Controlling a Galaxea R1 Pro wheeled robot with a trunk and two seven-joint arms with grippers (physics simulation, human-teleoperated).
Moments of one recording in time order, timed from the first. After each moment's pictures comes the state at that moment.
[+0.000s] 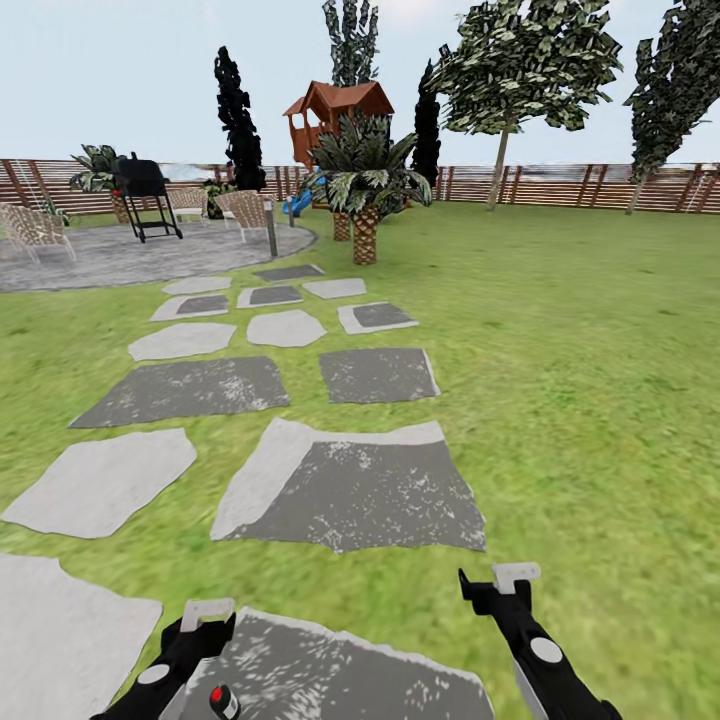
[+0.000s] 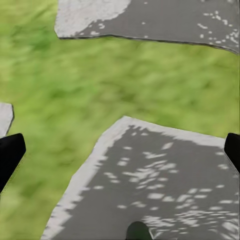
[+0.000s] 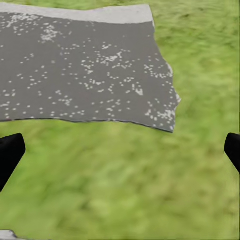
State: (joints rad) left arm -0.46 0.09 0.06 -0.33 0.01 -0.17 0.00; right arm -0.35 -0.05 0.02 -0.74 0.02 -0.11 0.00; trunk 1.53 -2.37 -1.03
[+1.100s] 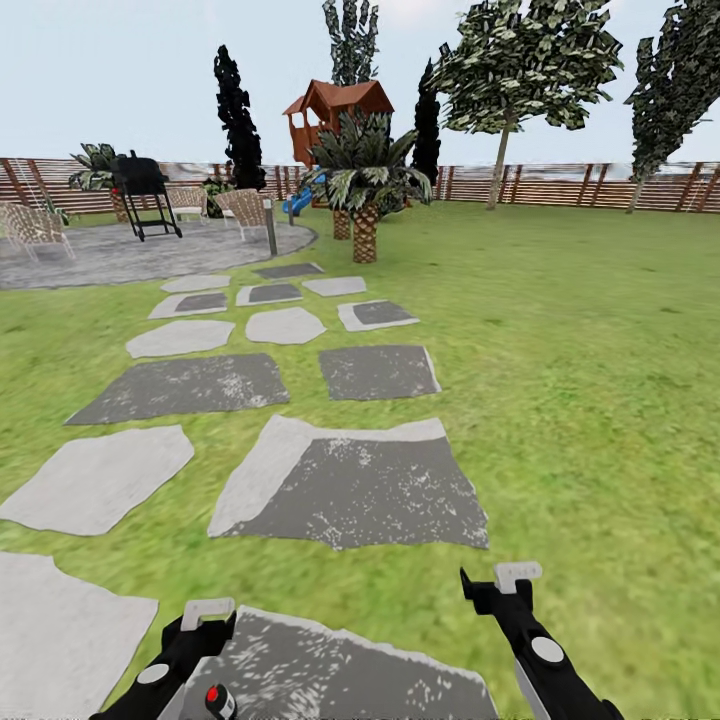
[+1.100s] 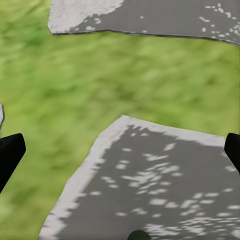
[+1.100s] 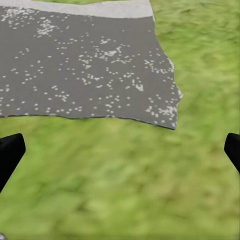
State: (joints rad) left arm -0.46 0.09 0.06 -0.34 0.01 -0.18 -0.01; right arm -0.35 -0.05 0.02 -0.74 0.02 -0.11 0.00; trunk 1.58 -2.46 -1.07
